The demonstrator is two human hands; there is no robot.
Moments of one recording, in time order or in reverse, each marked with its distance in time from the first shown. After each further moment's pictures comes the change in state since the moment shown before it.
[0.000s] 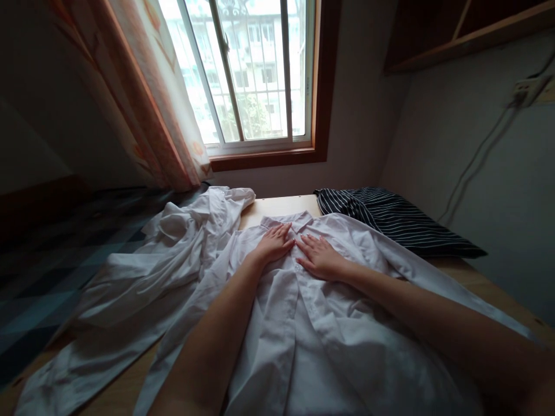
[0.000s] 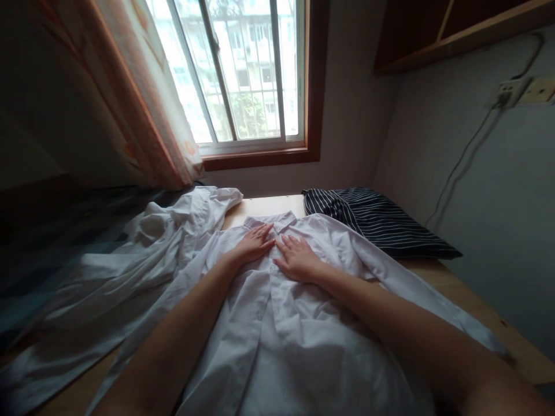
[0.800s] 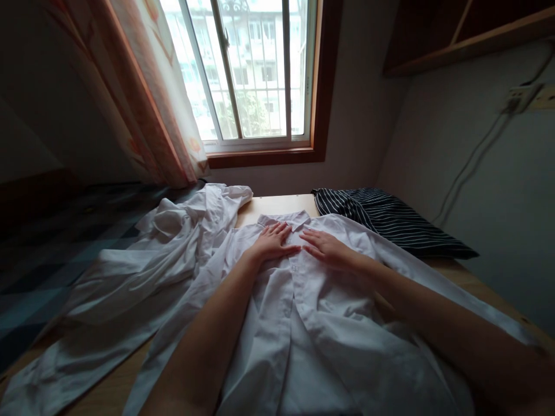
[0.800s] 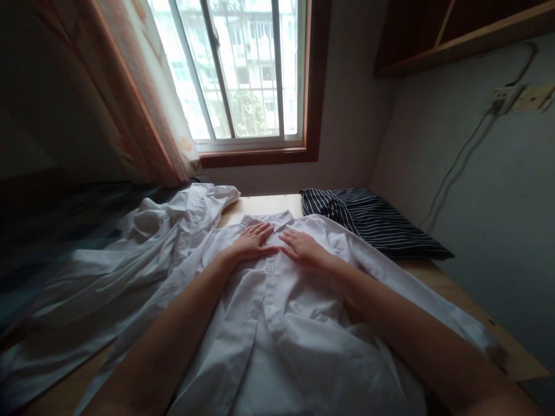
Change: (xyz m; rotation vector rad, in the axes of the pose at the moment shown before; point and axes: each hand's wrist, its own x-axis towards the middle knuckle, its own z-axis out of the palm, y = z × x) left_hand -0.009 0.010 -0.013 0.013 -0.065 0.031; right_hand -0.003 0.035 -0.021 0.148 0.085 -0.138
